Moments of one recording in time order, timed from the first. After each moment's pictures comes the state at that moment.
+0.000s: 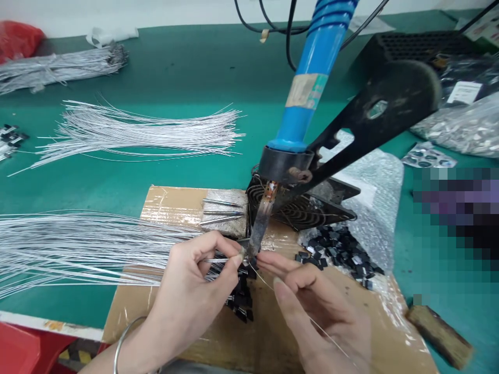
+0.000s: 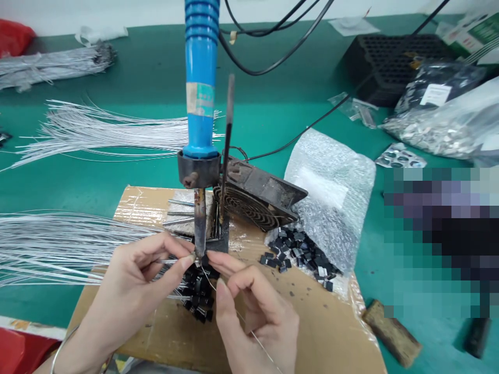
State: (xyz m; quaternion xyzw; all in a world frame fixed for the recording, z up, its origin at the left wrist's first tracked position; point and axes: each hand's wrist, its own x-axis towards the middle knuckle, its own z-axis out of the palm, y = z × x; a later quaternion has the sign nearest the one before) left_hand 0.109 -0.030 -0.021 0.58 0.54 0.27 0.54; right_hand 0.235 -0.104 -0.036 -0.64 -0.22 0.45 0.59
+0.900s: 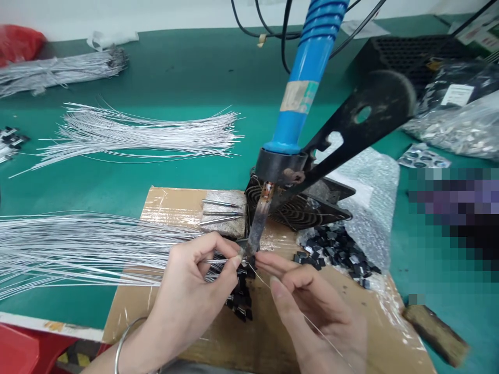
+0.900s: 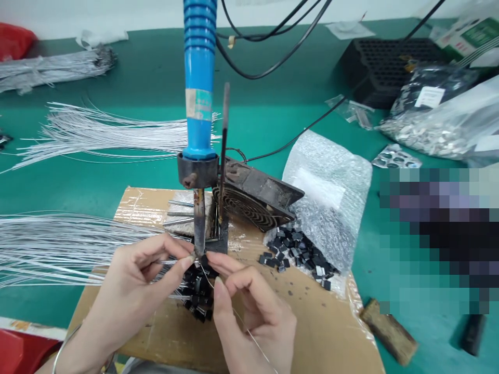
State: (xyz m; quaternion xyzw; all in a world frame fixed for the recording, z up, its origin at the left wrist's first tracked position) left_hand 0.108 -0.032 -0.020 0.59 0.55 0.26 0.53; right_hand 0.231 -0.105 -0.037 -0.64 -0.25 0.42 0.59
